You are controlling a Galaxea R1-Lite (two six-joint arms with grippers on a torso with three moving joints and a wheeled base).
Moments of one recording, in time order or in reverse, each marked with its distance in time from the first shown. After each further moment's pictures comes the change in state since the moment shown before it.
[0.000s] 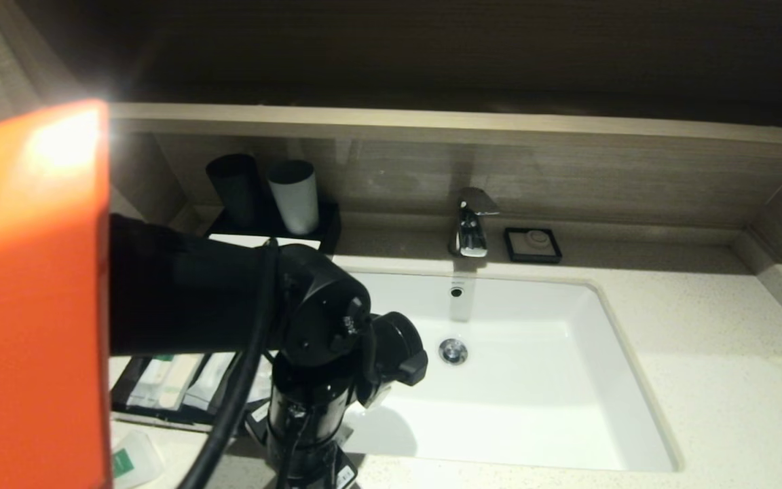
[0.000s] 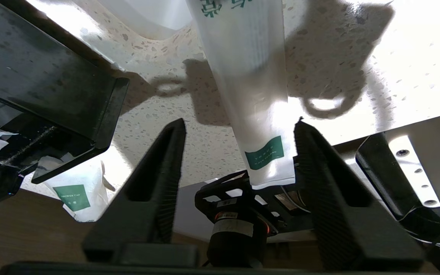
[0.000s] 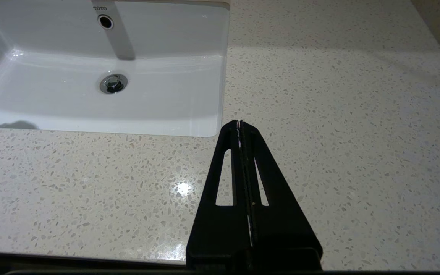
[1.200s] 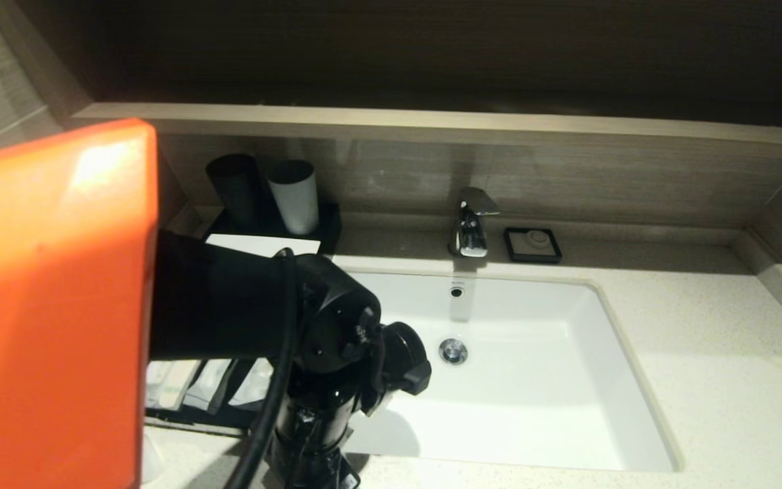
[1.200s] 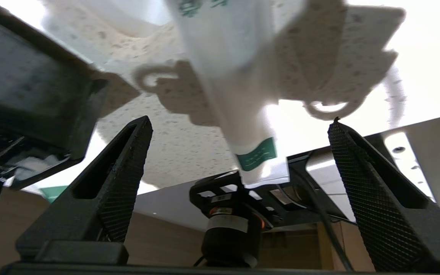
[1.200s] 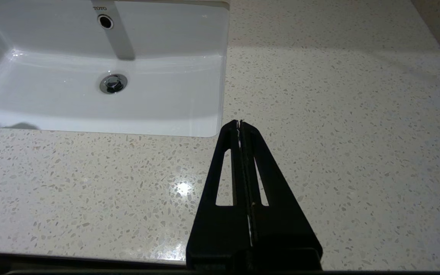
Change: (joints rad) left arm -0.007 0.030 -0.003 0.013 -0.023 -0.017; right arm 0.000 0.000 0.000 0.000 0.000 0.000
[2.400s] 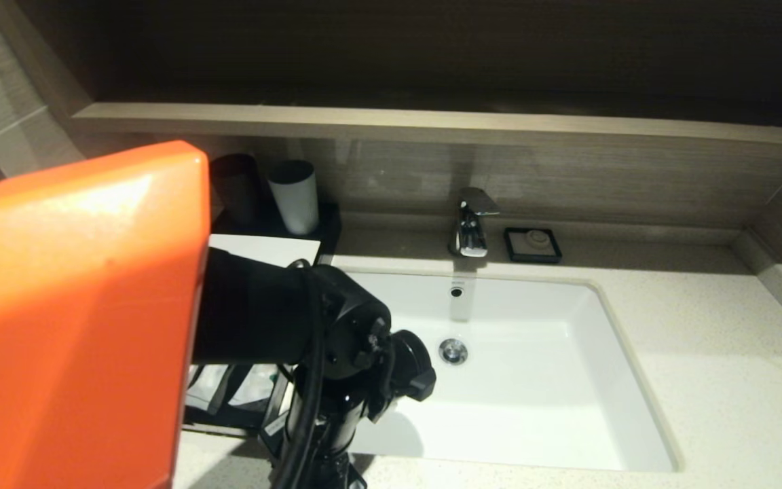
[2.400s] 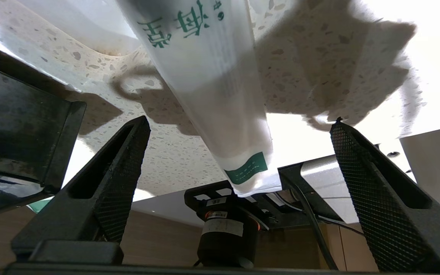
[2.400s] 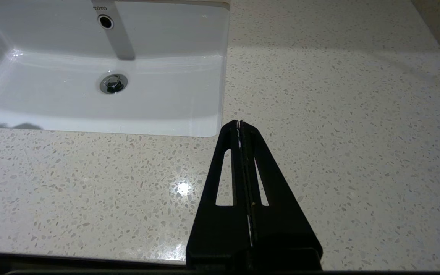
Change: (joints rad) left arm -0.001 0.039 -0.003 -0.015 -0.018 0.004; right arm 0.000 0.000 0.000 0.000 0.000 -0.001
